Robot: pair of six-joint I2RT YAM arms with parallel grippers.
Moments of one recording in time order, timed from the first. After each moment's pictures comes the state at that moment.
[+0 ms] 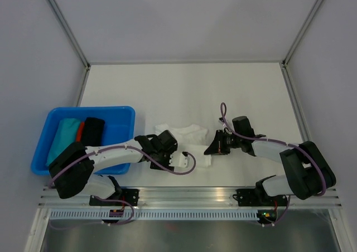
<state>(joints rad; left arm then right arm) -0.95 1.38 0.69 -0.54 0.03 0.81 0.37 1.39 0.43 0.08 -0.76 0.61</state>
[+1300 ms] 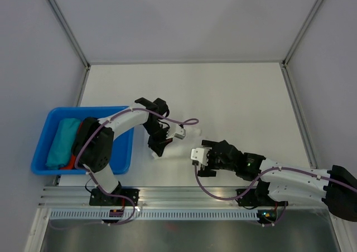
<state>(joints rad) -0.58 1.71 1.17 -1.13 0.58 0.99 1.06 0.96 0.41 -0.11 -0.02 -0.51</state>
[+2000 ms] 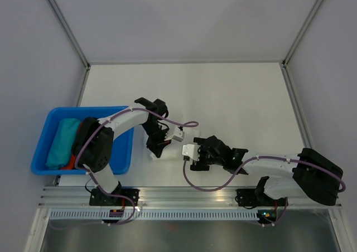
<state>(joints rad) -0.57 1.71 1.17 -1.17 0.58 1.07 1.03 1.27 0.44 0.12 0.02 -0.57</state>
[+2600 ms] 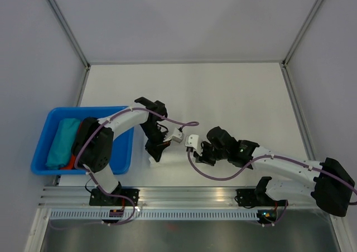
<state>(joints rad) -0.57 1.71 1.18 -1.28 0.65 1.11 0.96 1.13 0.59 -0.22 -0.24 -0.36</state>
